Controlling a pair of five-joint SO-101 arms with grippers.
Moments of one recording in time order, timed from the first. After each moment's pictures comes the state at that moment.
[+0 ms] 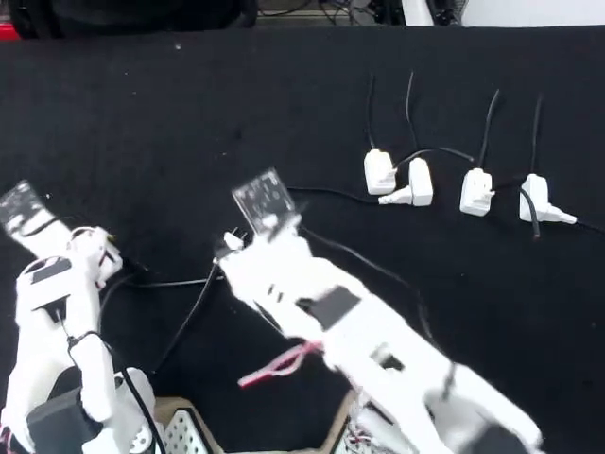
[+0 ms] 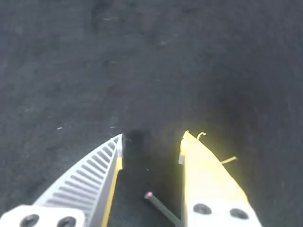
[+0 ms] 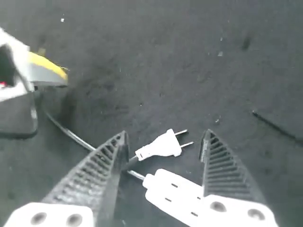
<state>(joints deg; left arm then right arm) -32.4 -26.3 63.9 28.4 19.1 -41.6 -32.7 63.0 17.8 -12.3</state>
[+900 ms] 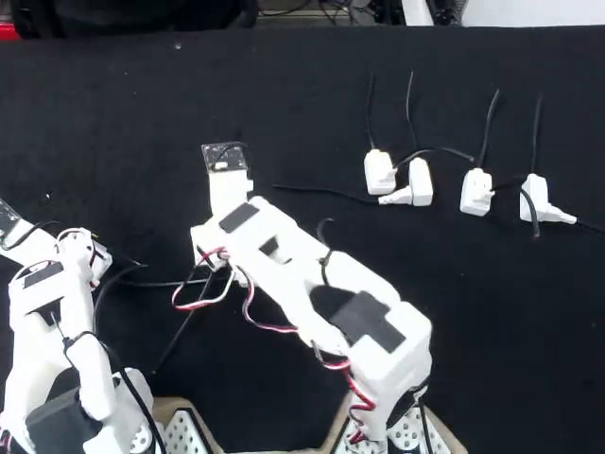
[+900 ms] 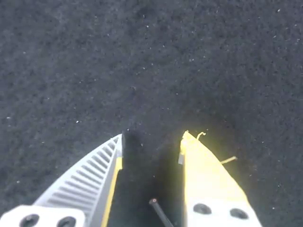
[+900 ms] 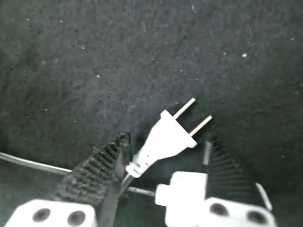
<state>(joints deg) -34.1 -26.3 63.9 28.4 24.2 -42.1 19.7 14.8 48.6 -31.9</state>
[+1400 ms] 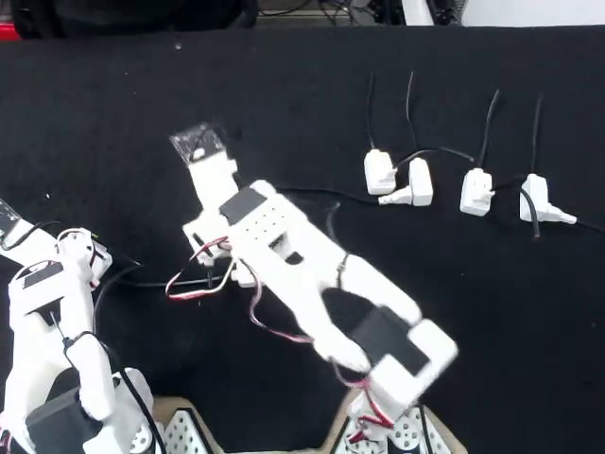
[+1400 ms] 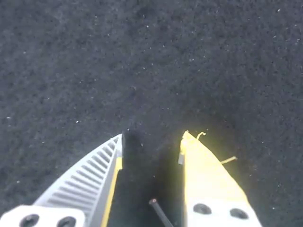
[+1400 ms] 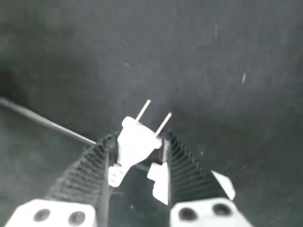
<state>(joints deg) -34.1 -26.3 63.9 28.4 24.2 -42.2 8.0 12.3 56.4 -13.1</state>
